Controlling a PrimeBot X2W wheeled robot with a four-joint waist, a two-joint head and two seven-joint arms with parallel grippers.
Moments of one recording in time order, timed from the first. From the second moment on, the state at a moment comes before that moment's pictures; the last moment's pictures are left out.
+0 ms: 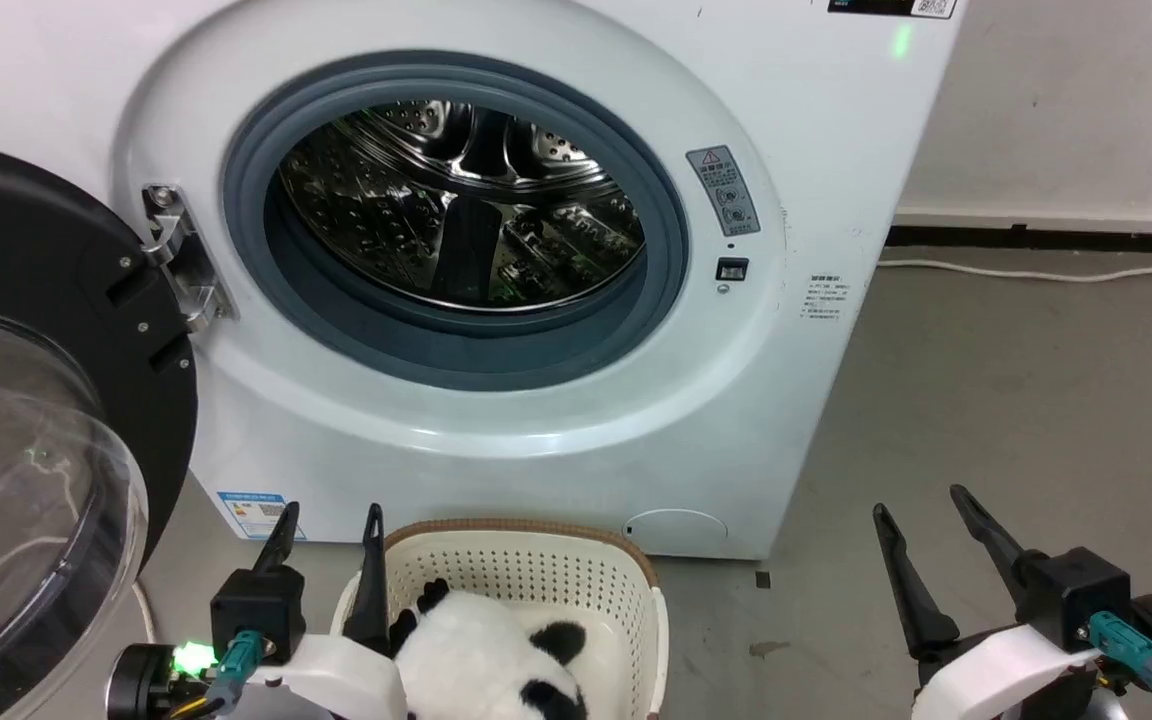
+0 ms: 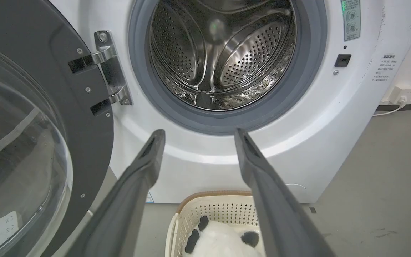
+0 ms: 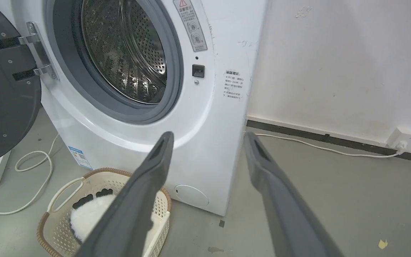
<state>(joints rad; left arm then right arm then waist) 0.02 0.05 -0.03 0.01 0.00 0.02 -0.03 0.01 -0.05 0.00 0.00 0.03 0.13 -0.03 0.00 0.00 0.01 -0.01</state>
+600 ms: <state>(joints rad) -0.04 0.06 -0.06 0.17 -0.02 0.02 -0.06 -0.02 -0.05 0.01 0.01 0.06 0.13 -0.07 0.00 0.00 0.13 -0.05</state>
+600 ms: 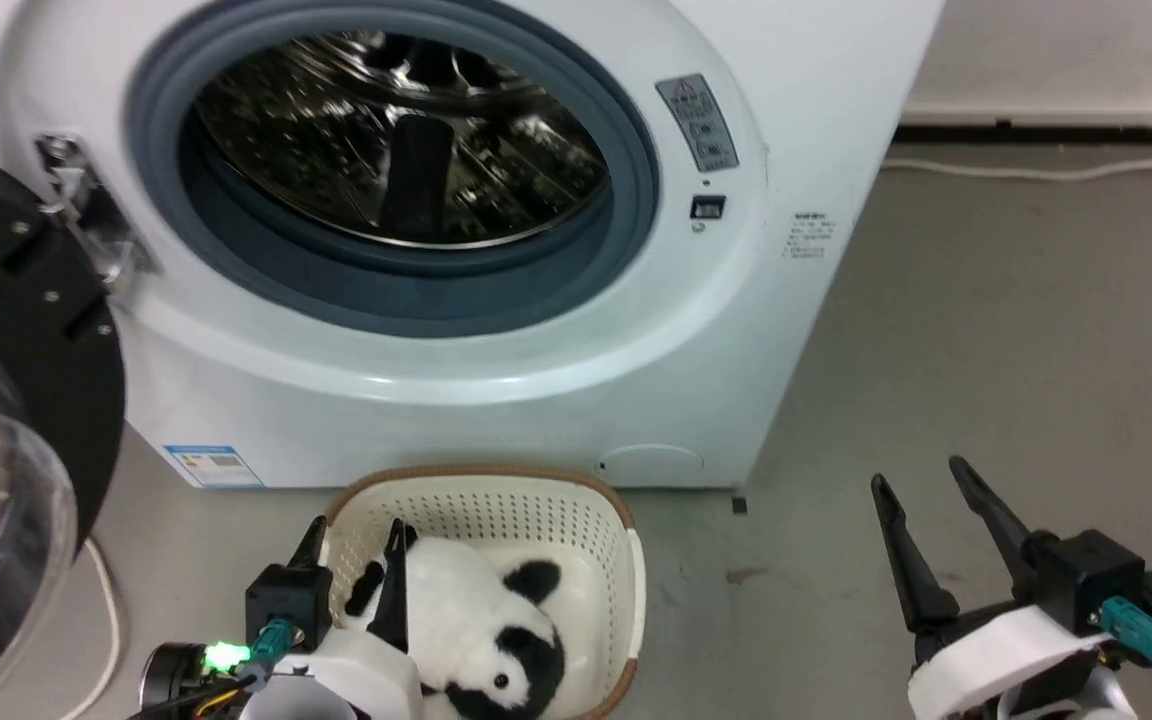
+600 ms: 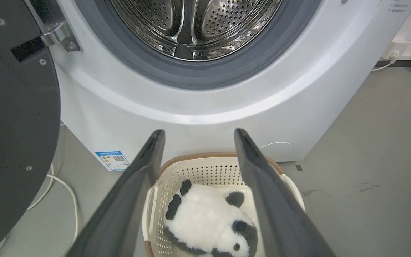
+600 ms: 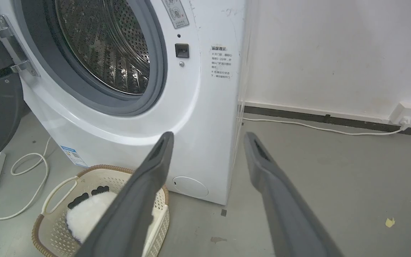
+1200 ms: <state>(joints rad) -0.18 0.11 -0.08 0.41 -0.07 -0.02 -0.03 -0.07 -0.05 0.03 0.00 0.13 0.13 -0.10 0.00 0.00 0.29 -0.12</state>
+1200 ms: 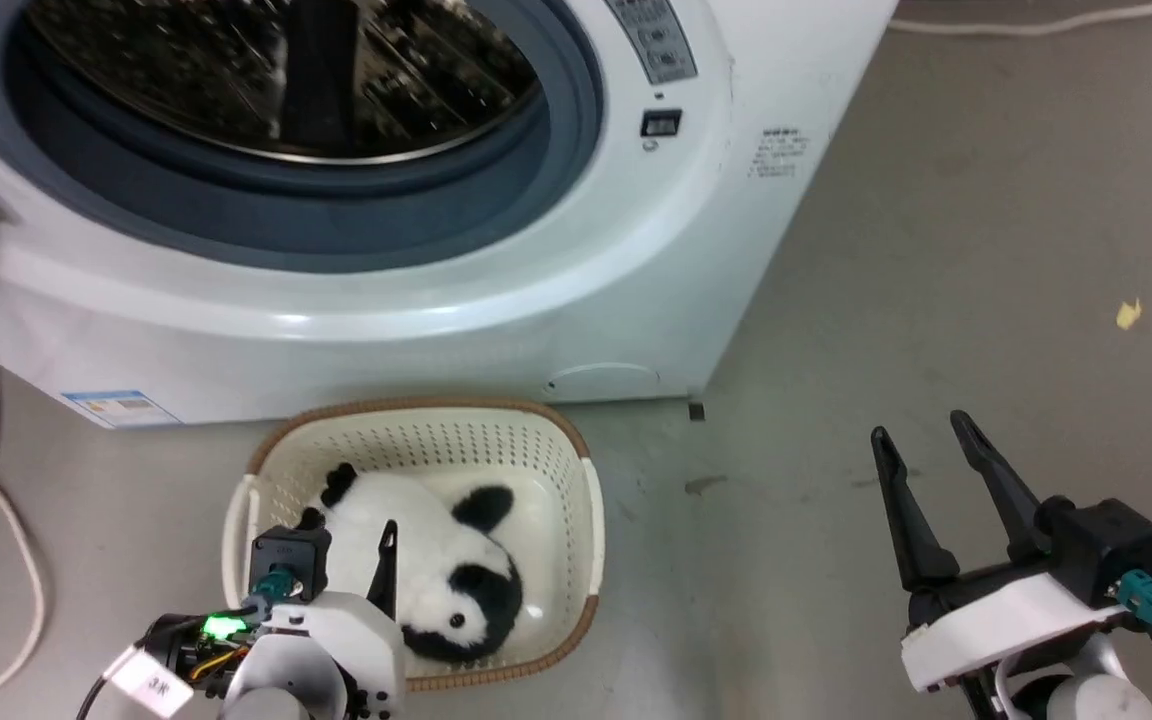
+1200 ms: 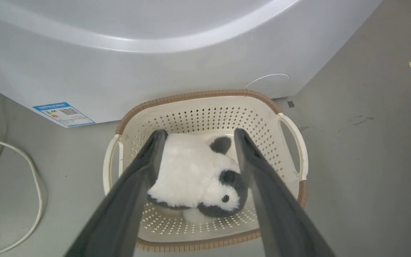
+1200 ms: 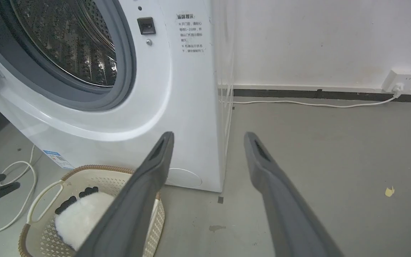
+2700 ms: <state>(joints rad) -0.63 0.28 -0.20 0.97 -0.12 -0.05 0.07 -0.20 -0.05 0.10 -0.04 0.24 0.13 -0.20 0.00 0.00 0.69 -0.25</state>
